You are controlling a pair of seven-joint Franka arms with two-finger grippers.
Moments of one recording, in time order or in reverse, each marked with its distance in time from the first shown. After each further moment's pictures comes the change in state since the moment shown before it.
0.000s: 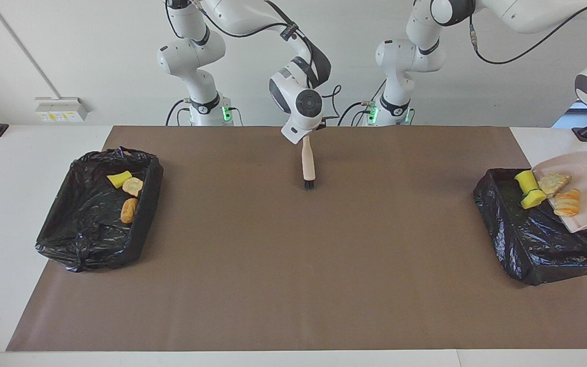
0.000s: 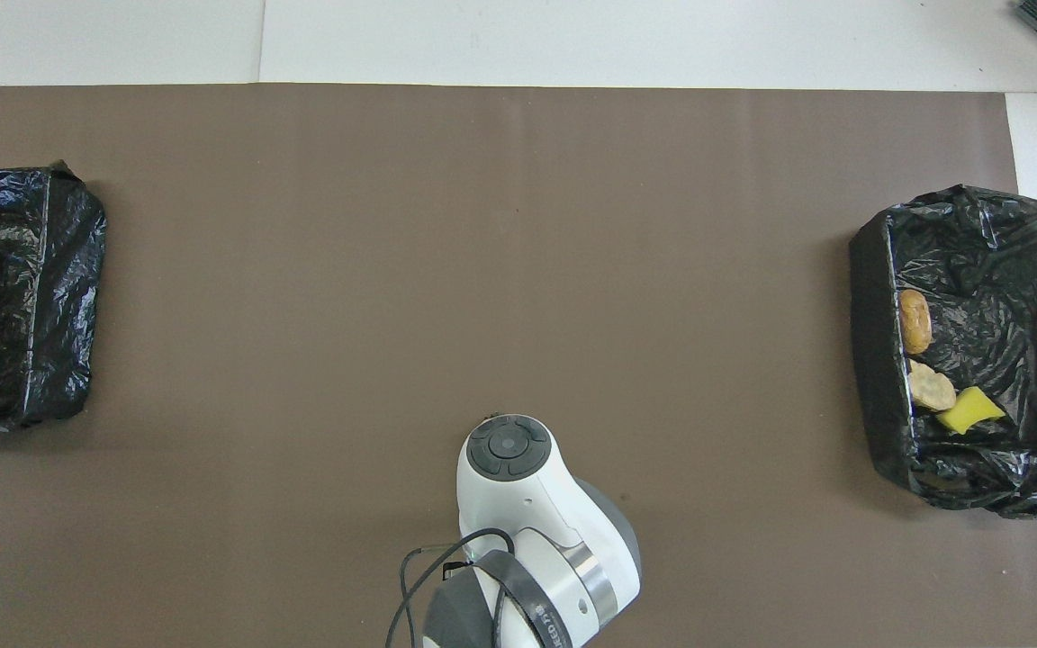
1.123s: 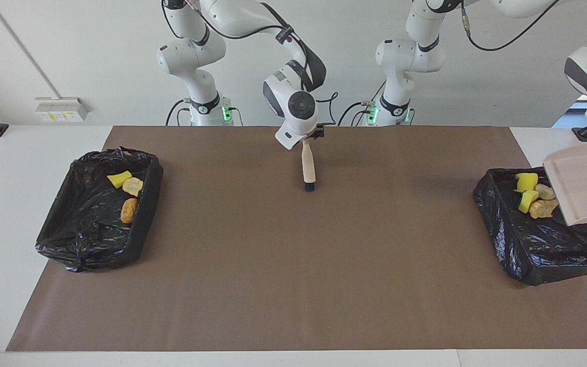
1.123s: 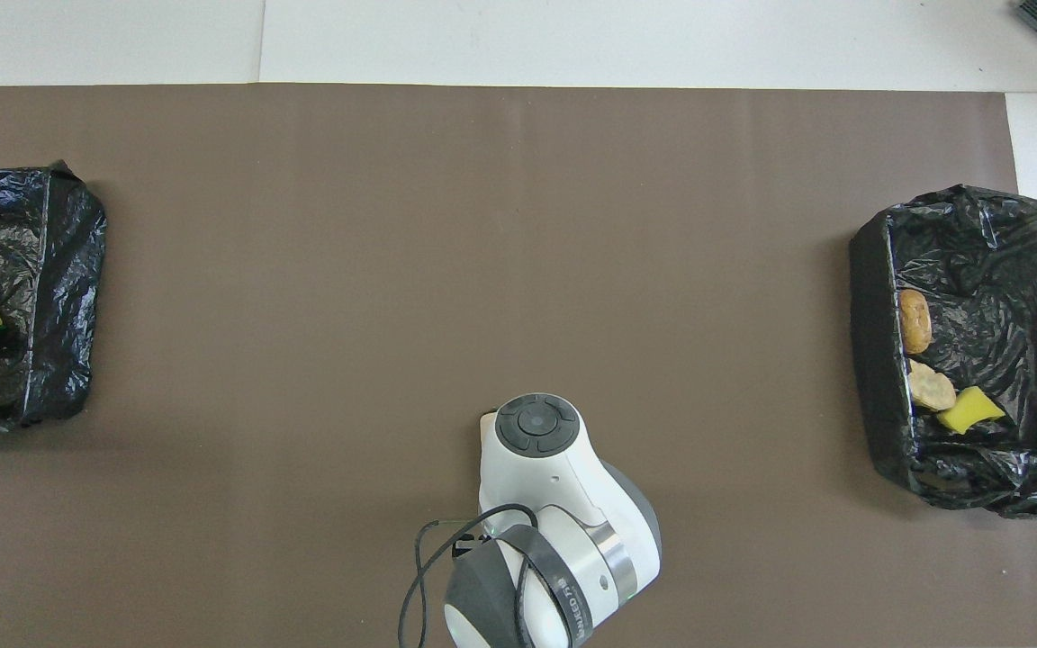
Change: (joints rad) left arm -0.023 -0.111 -0.200 0.010 0.128 -0.144 -0.030; right arm -0.052 0.001 -0.011 0.035 -0.100 0.057 -0.002
